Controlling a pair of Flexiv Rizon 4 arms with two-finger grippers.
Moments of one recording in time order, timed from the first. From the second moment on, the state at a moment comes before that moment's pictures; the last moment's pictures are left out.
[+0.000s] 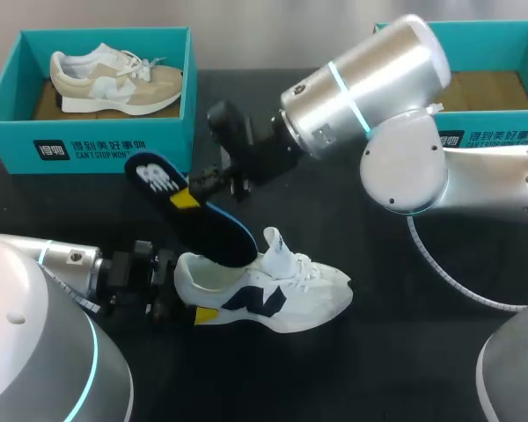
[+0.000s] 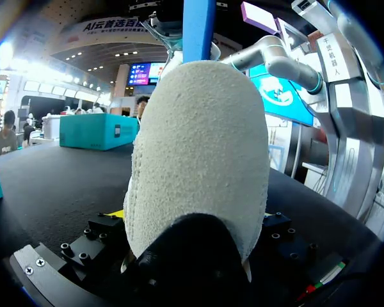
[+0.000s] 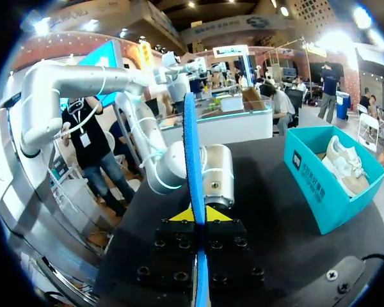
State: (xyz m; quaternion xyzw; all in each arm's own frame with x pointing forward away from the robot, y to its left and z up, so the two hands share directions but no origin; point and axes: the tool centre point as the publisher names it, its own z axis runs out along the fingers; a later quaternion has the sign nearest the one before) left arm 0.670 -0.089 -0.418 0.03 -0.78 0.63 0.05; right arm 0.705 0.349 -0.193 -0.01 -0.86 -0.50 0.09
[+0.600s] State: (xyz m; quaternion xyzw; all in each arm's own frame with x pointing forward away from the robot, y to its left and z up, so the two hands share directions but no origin) left arm 0.670 -0.089 -0.418 0.03 -0.78 0.63 0.05; right arm 0.695 0.341 -0.123 0.03 -0.81 -0.58 0.02
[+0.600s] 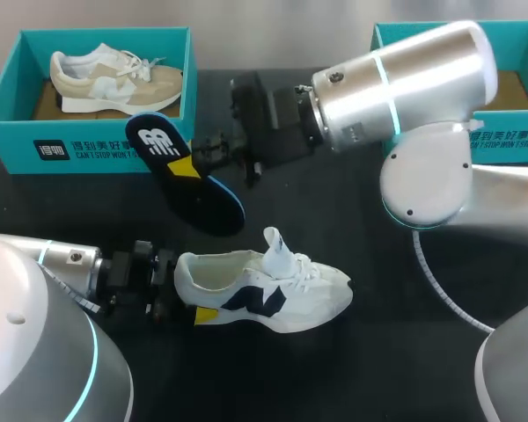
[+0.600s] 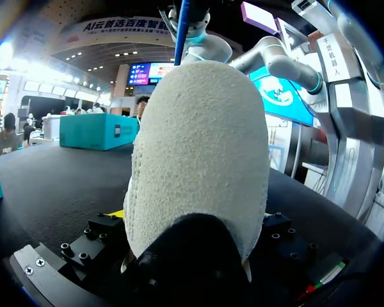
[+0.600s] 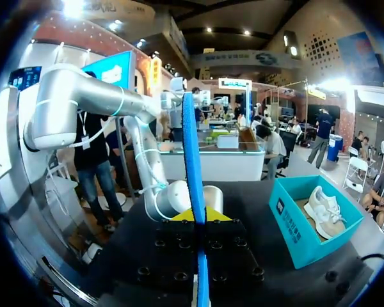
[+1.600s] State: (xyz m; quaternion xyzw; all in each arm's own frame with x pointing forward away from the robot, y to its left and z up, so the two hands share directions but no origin) left arm 0.670 -0.089 -0.418 0.03 -0.78 0.63 0.05; right arm 0.658 0.298 -0.055 0.00 -0.77 -0.64 0.03
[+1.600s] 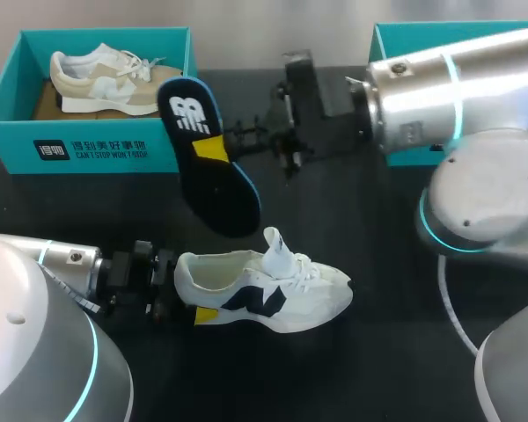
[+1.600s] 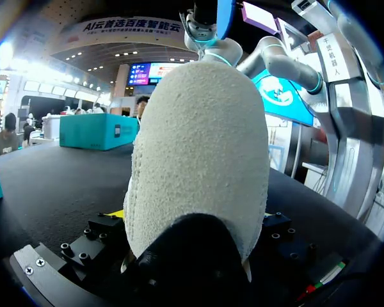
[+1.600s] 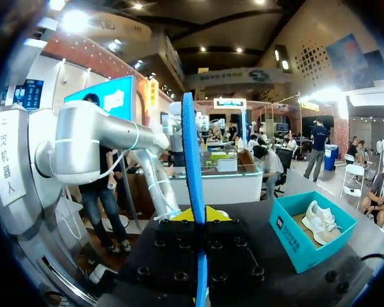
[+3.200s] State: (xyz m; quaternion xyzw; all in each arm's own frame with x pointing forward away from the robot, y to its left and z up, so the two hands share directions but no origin) left arm 0.670 -0.089 -0.419 0.03 -0.78 0.63 0.05; right arm 0.608 0.168 0.014 -0.09 -0.71 -0.68 0.17
